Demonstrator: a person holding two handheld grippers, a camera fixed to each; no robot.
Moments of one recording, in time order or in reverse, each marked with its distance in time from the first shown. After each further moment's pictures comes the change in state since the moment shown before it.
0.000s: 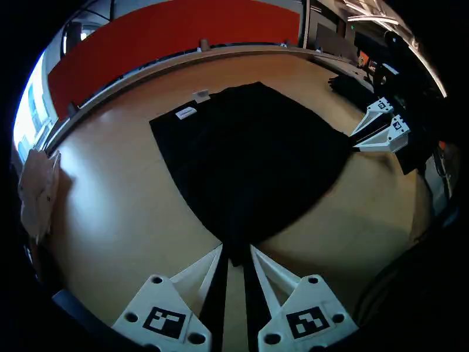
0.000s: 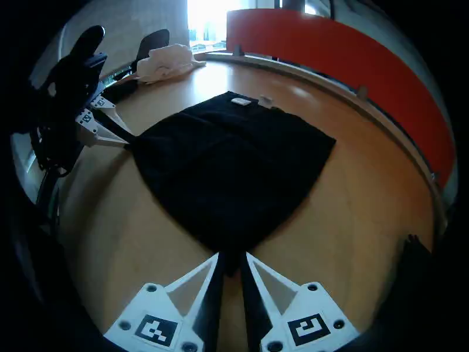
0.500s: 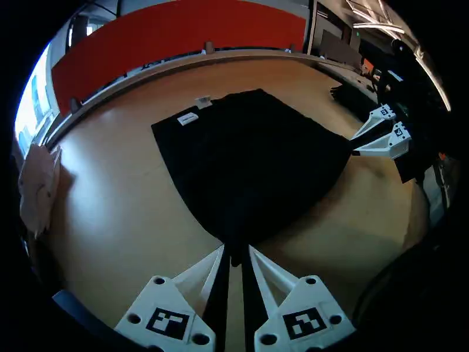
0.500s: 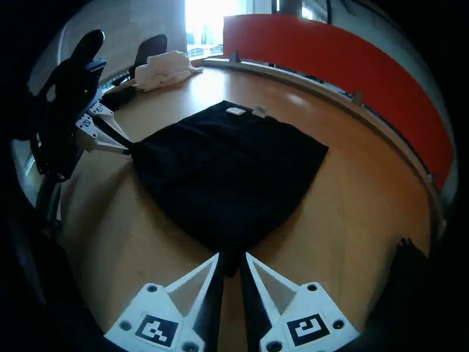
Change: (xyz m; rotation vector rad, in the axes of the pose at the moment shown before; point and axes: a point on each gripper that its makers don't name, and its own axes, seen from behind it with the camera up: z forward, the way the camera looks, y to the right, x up) left arm 0.016 0.003 -0.011 -0.009 0.012 -0.045; right arm 0.013 0.007 -0.013 -0.018 0.033 0.007
